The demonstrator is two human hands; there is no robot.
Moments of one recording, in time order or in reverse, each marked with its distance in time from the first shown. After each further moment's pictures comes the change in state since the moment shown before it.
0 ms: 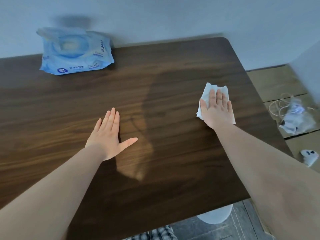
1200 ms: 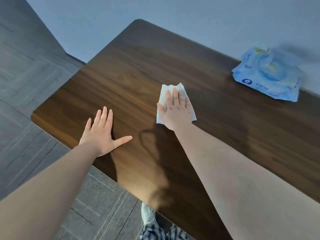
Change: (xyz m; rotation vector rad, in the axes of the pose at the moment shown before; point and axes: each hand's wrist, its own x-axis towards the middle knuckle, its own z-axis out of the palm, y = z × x) left_hand -0.257 -0.306 0.104 -0.327 0.020 -0.819; right_hand -0.238 -0.507 0.097 -0.196 -0.112 -1.025
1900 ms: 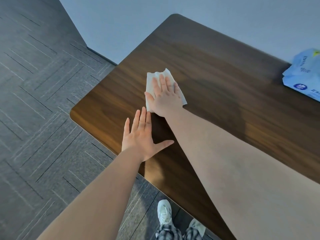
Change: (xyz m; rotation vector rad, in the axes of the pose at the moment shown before) left_hand 0.005 -0.005 0.008 -0.144 0.079 0.033; right_hand 0.061 -0.147 0.015 -0.013 0.048 -0.227
